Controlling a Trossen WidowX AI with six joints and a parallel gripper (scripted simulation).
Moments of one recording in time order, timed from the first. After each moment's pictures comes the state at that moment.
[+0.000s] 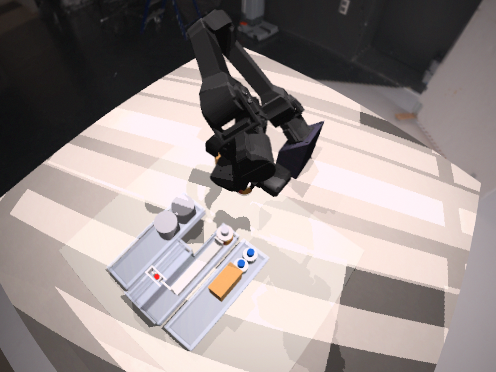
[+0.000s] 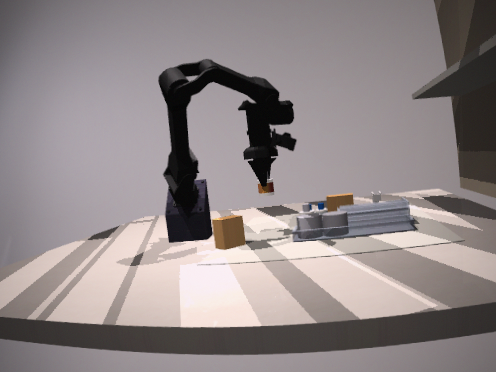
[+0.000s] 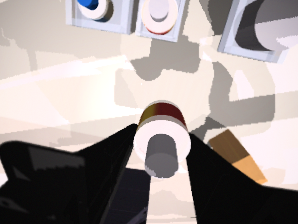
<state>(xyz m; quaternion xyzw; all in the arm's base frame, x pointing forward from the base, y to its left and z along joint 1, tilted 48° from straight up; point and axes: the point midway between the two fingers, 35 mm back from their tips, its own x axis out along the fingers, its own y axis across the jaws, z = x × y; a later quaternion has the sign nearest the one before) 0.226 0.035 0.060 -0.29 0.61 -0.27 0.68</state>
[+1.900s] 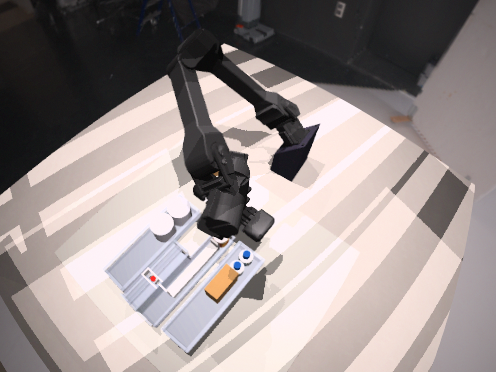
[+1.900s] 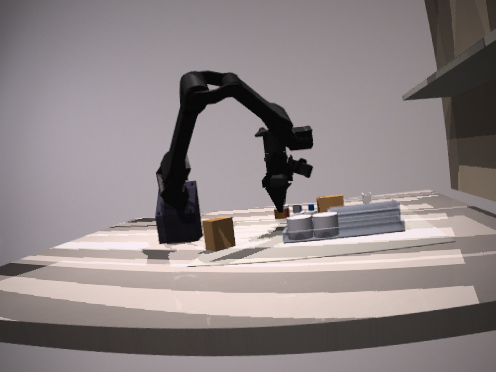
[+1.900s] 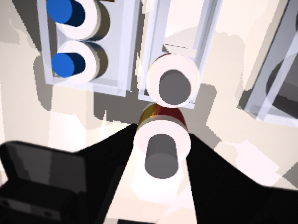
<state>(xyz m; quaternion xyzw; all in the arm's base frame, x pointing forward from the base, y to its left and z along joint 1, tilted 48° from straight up) 0.292 0.000 0.001 -0.29 0.61 -0.28 0.68</state>
